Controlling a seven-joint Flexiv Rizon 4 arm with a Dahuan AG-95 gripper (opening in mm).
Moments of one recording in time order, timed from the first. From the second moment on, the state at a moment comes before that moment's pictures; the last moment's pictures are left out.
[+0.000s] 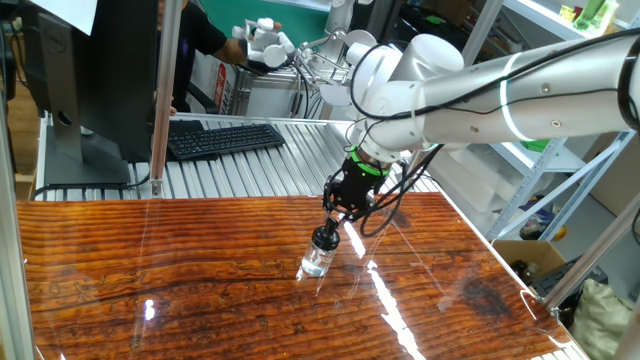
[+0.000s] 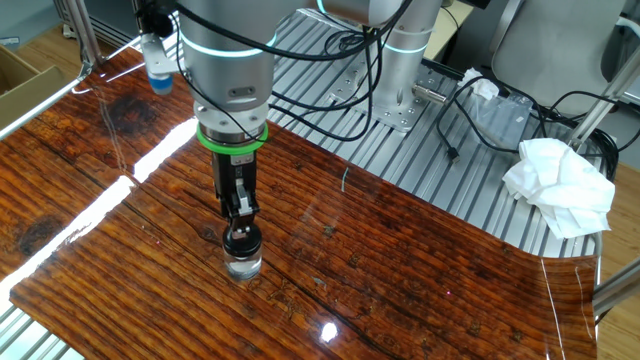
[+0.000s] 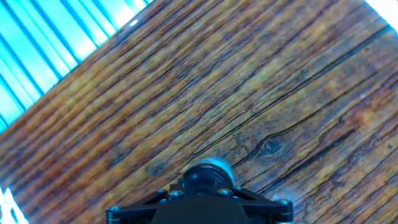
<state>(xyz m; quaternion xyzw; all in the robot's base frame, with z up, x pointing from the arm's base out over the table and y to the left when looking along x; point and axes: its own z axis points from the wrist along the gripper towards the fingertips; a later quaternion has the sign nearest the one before) 0.622 -0.018 0.140 0.34 0.94 0.06 0.05</state>
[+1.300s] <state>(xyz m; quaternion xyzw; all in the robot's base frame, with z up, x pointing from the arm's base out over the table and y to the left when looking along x) 0.621 -0.017 0.141 0.42 0.90 0.07 0.07</state>
